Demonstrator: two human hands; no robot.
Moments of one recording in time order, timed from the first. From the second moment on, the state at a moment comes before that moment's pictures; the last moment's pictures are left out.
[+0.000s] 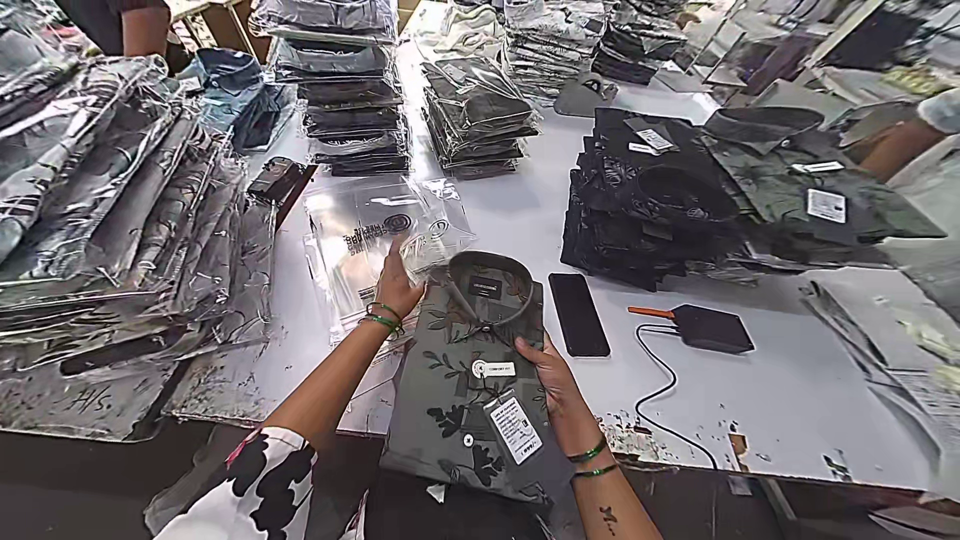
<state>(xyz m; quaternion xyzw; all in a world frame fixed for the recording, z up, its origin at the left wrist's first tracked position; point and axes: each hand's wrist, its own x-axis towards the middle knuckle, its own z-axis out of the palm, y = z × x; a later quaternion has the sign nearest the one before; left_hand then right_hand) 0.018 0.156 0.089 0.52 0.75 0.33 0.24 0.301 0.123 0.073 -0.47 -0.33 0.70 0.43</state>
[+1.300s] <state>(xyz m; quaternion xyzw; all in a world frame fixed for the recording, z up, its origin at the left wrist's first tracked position) 0.078 0.194 0.179 0.78 0.61 0.13 0.06 0.229 0.146 0.120 -0.47 -0.72 0.50 0.13</state>
